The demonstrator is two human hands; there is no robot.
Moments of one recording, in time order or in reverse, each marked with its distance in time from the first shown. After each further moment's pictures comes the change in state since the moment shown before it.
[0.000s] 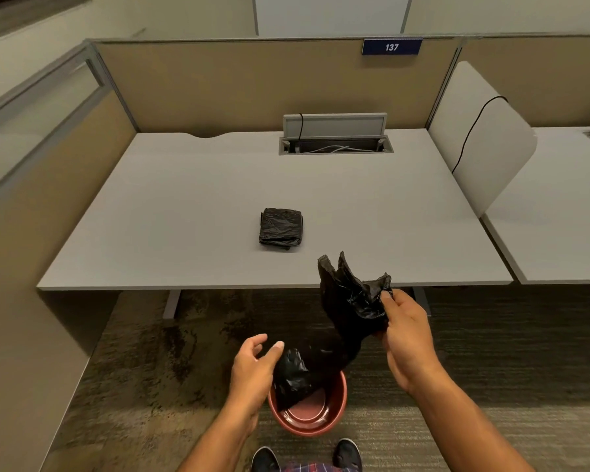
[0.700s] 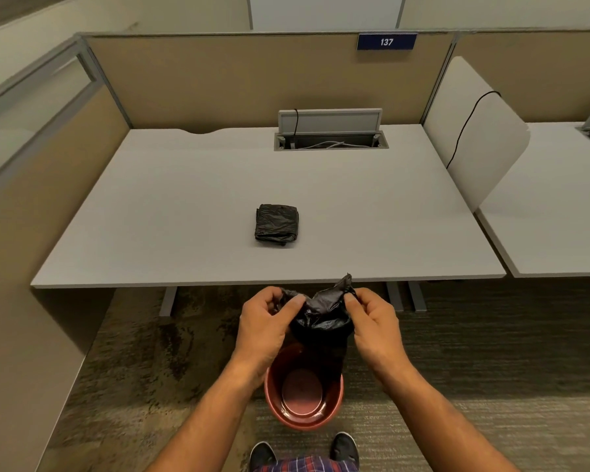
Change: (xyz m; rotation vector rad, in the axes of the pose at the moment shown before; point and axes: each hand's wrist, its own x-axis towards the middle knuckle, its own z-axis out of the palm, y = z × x) left_hand -0.027 0.092 0.009 -0.158 -0.159 0.363; right_hand -0.013 0.010 0.022 -0.270 -0.150 -0.176
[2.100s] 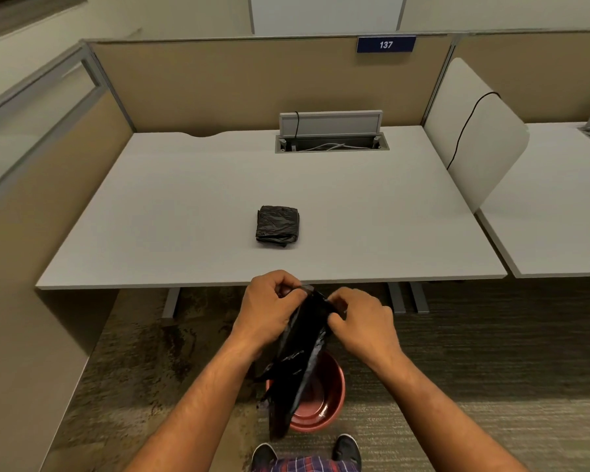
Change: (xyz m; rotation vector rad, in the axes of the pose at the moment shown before) left_hand 0.024 0.025 -0.001 0.373 -0.057 0.111; right_hand 0.008 -0.020 0.004 -0.866 -0.082 -0.087
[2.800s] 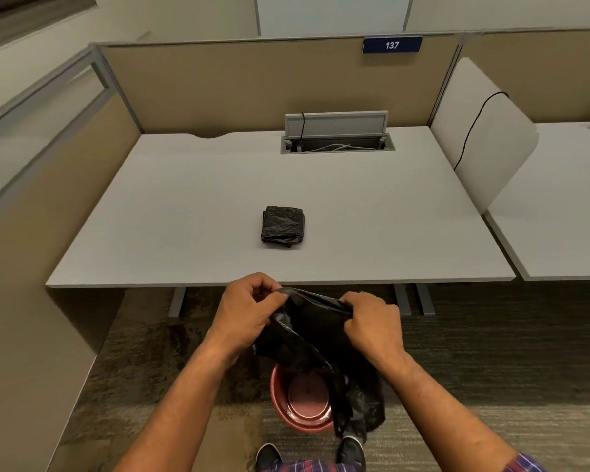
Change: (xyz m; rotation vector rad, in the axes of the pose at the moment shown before) left_hand -0.013 -0.007 -0.037 -0.097 0.015 -0.048; right_hand 0.016 0.016 0.013 -0.174 0.014 0.033
